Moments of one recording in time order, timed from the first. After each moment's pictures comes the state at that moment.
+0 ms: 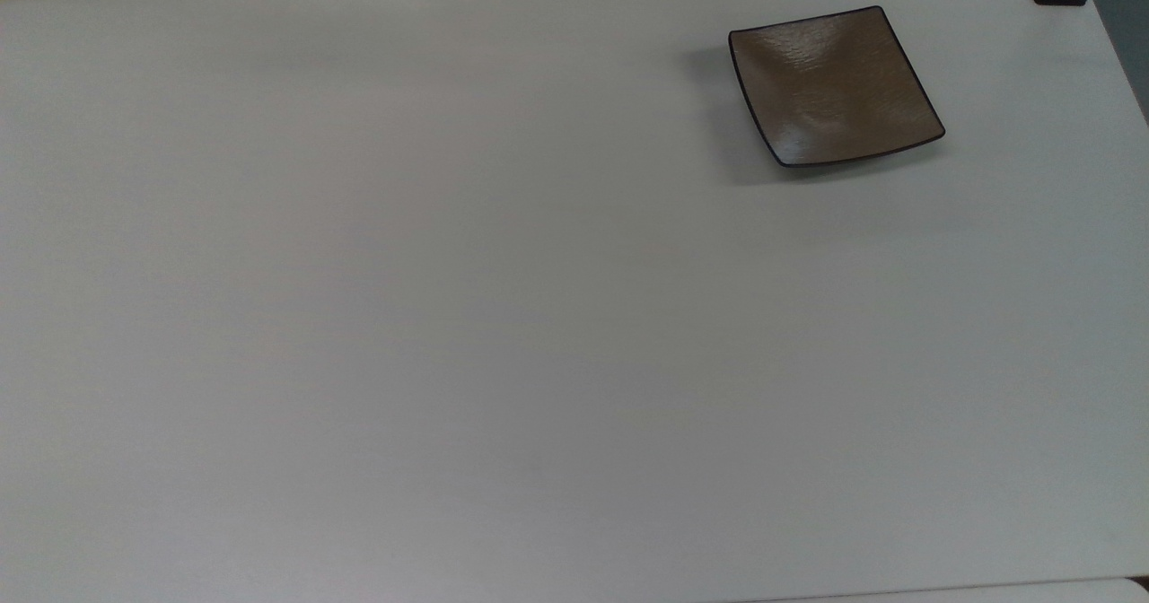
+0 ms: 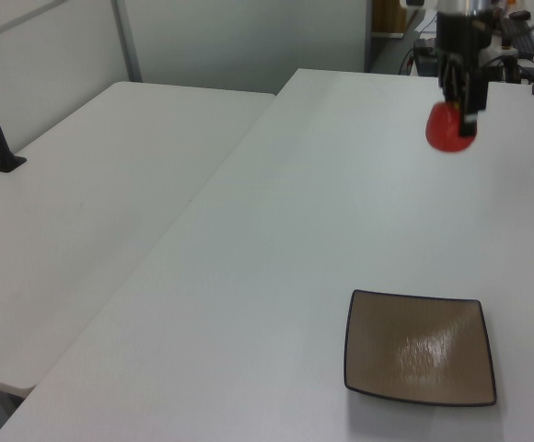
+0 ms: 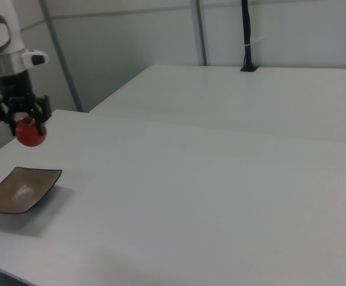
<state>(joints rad) 0.10 -0.15 0.32 -1.78 0.13 1.58 -0.12</state>
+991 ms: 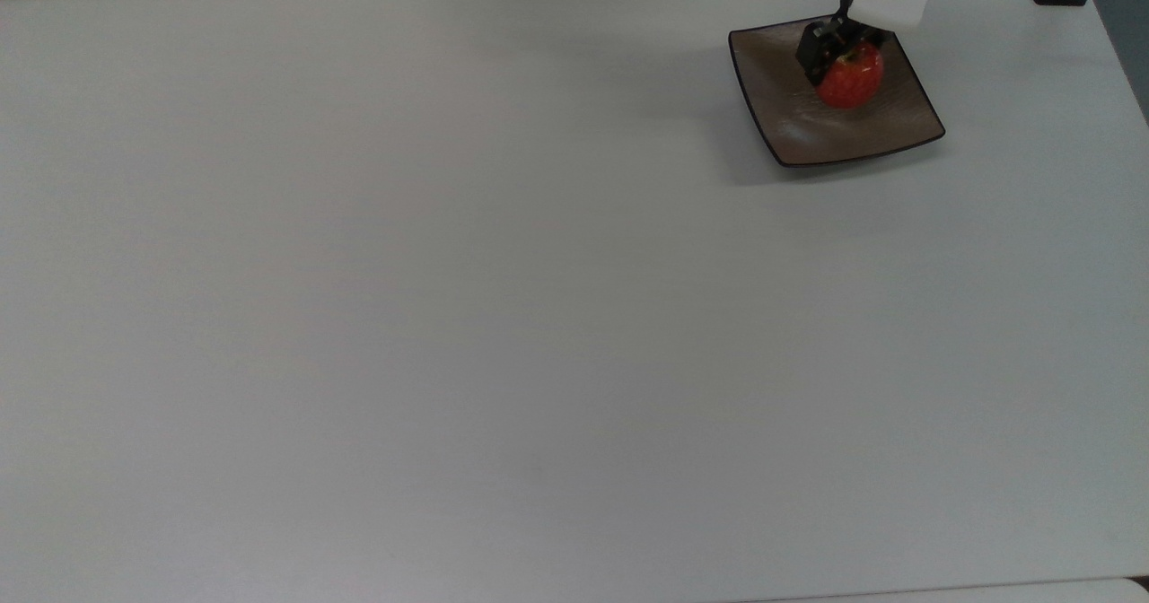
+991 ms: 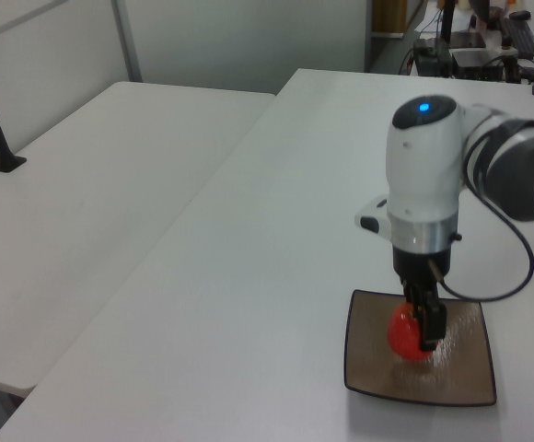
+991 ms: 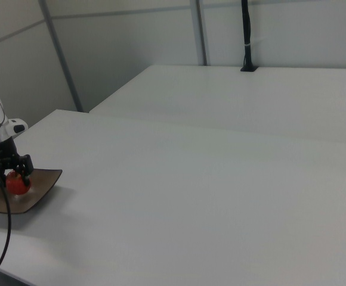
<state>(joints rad) 0.44 0.30 0.40 -1.84 -0.07 2.07 0.30</state>
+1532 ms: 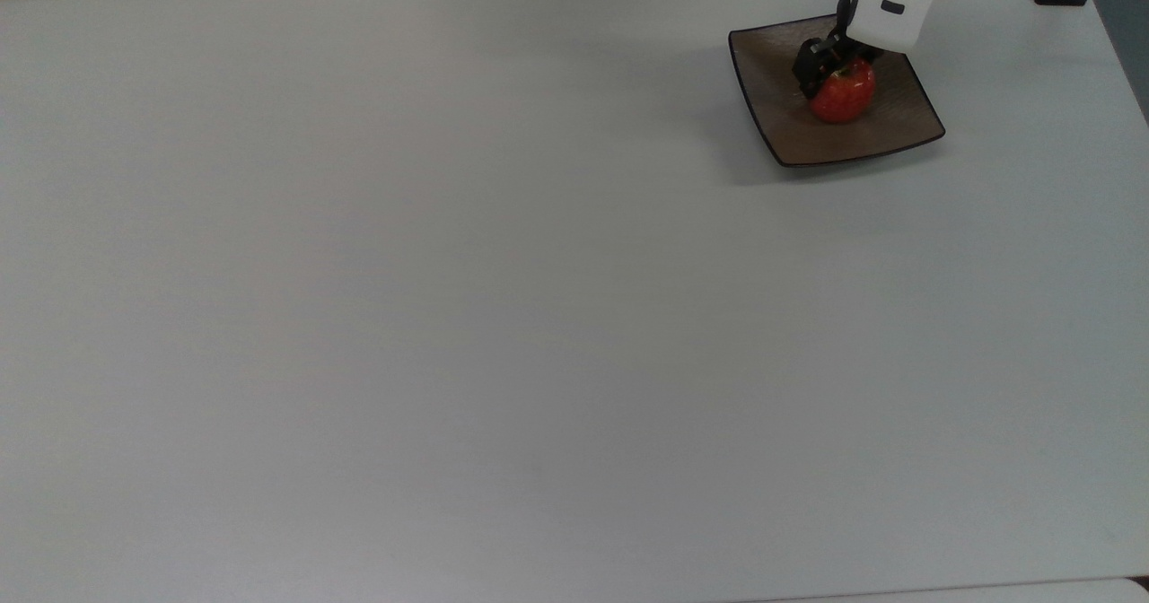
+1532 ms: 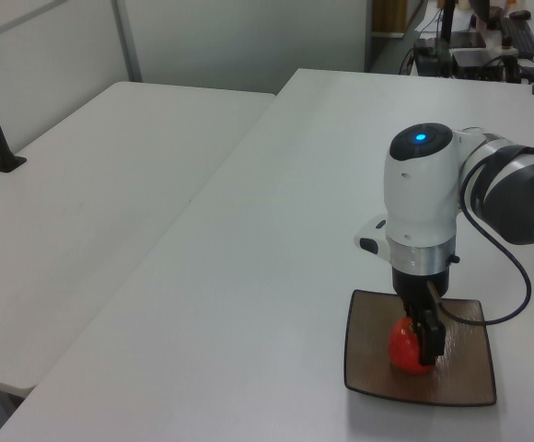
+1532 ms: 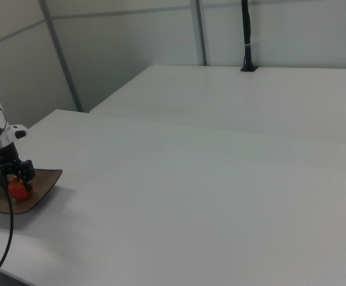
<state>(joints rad) 0.45 0.34 0.40 -1.84 -0.11 2.09 0.34</state>
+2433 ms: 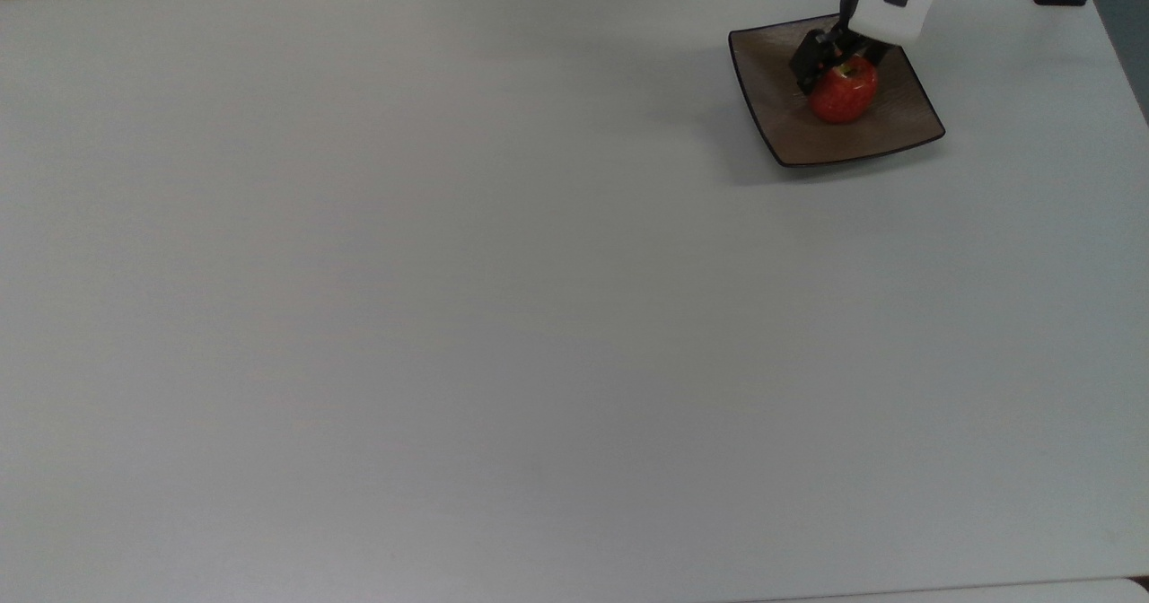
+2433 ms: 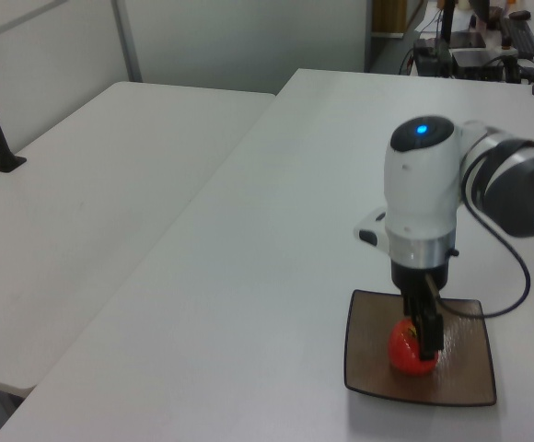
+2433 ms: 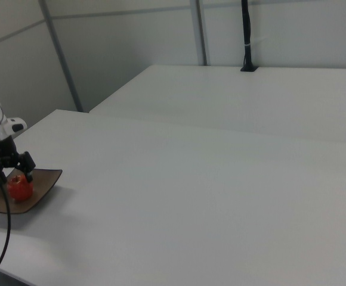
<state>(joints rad) 0.45 0.32 0.40 -1.82 -0.12 2.06 0.38</state>
